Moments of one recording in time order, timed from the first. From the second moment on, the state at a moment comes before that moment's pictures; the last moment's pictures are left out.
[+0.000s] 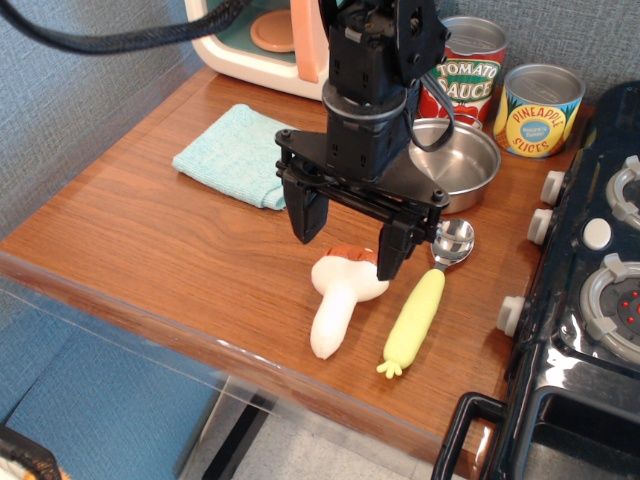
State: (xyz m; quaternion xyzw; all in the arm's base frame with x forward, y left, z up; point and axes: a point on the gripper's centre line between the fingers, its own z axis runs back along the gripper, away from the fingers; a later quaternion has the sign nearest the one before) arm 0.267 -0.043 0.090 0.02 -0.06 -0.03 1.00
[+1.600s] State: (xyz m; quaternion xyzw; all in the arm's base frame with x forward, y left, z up) arm 0.401 0.128 0.029 0.06 -0.05 0.07 0.99
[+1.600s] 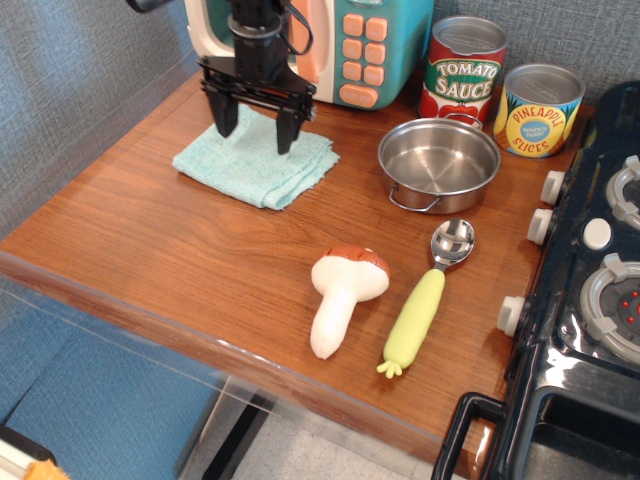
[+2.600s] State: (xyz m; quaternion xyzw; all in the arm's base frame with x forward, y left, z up) arm 0.354 0.118 0.012 0.05 -0.03 0.06 1.00
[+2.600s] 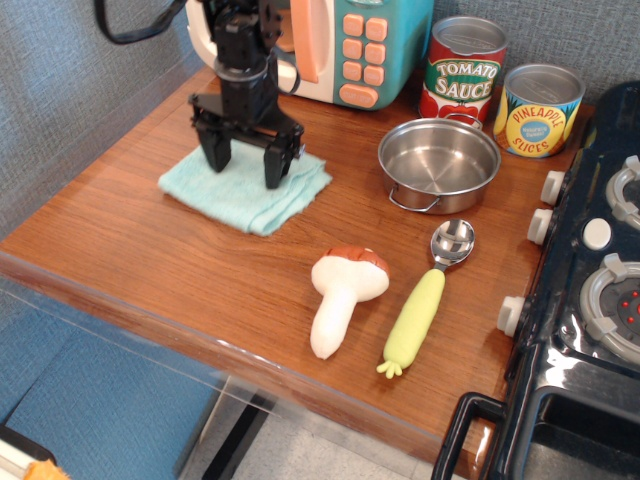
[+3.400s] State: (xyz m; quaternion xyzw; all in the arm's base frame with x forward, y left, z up) arm 0.261 0.127 0.009 0.07 0.01 0.09 0.99
